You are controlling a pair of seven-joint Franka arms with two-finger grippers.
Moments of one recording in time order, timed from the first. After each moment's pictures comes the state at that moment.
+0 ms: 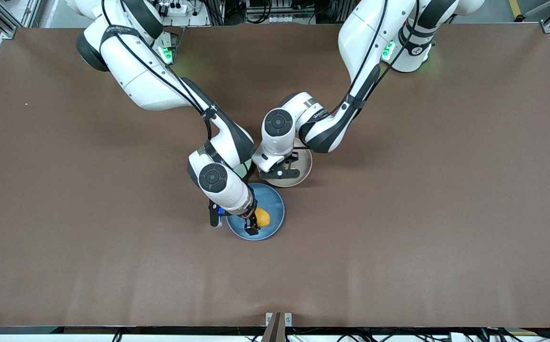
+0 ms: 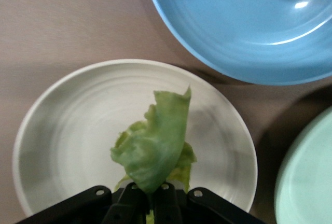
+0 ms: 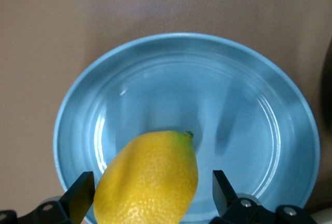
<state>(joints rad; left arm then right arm) -0.71 0.76 -0.14 -1.50 0.03 2.20 -0.86 0.40 1.01 0.26 -1.17 -0.11 2.33 2.02</state>
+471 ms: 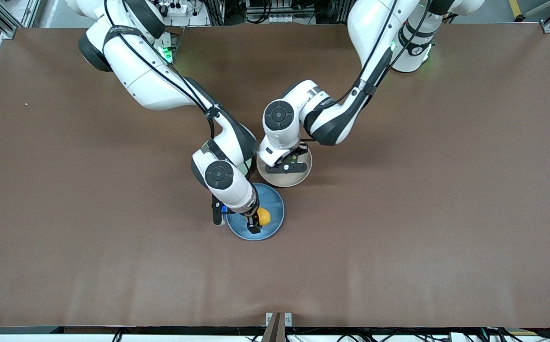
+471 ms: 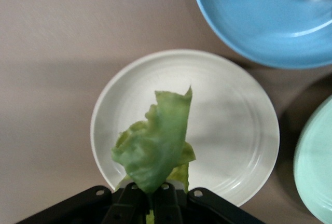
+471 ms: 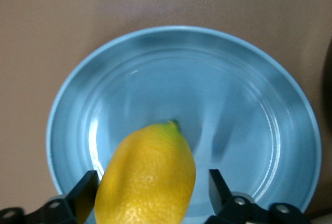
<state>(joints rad) -0.68 0.66 -0.13 -1.51 0.04 2.04 -0.81 0.42 1.02 0.26 -1.17 -0.16 2.33 2.06</state>
